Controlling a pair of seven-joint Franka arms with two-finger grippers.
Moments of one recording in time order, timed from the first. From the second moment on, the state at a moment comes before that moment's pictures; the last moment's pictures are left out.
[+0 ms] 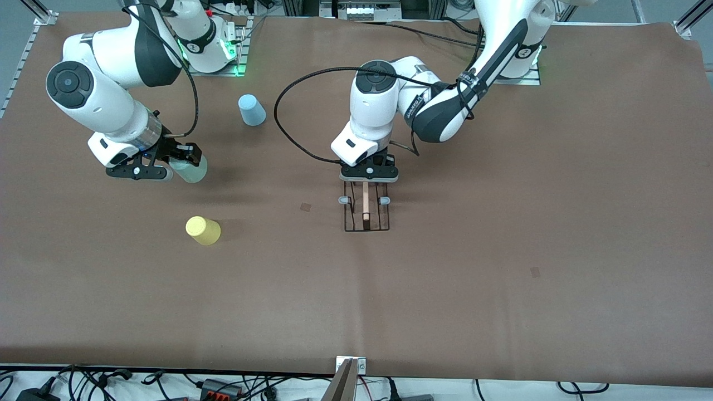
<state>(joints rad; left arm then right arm) -0.42 0.55 -0.43 -1.60 0.32 2.21 -0.98 0.17 0.01 0.02 -2.12 0.00 2.05 0.24</state>
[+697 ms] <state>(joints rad) -0.27 0.40 -0.43 -1.54 0.35 1.77 -0.37 0.23 0.00 0.13 -2.00 0.02 1.98 0.52</state>
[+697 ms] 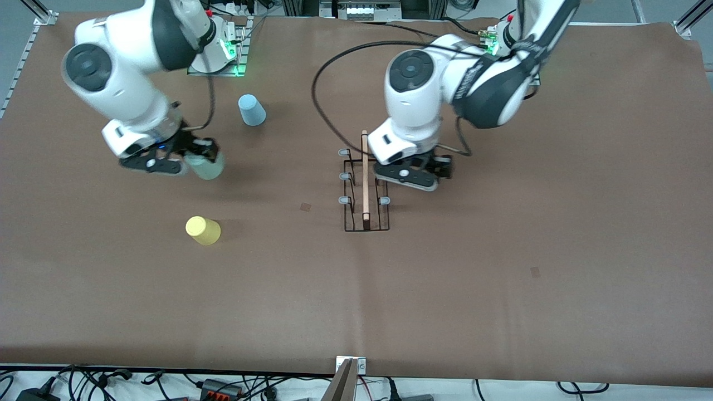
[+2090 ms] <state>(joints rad) 0.36 0.31 -0.42 -1.24 0.14 1.31 0.19 0.66 0.37 0.18 -1.76 0.02 2.13 1.27</state>
